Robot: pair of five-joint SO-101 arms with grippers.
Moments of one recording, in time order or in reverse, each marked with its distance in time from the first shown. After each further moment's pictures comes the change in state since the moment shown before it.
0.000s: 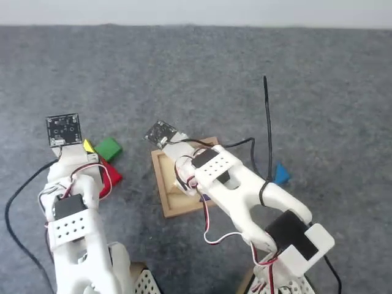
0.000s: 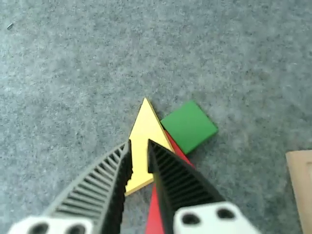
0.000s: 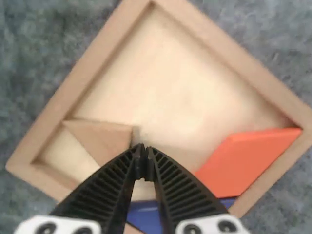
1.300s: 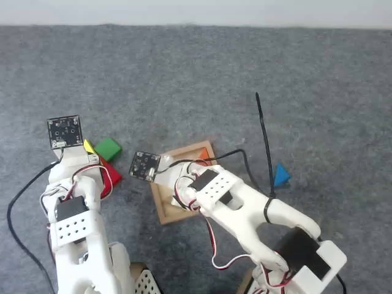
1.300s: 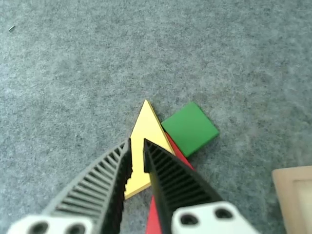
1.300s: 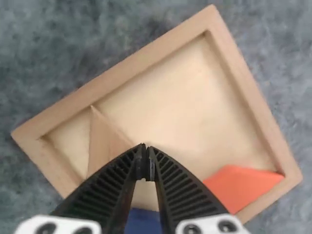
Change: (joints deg) left arm -0.1 0.0 2.3 -4.0 -0.4; right arm -5.7 -7.9 12.0 -11.3 17.8
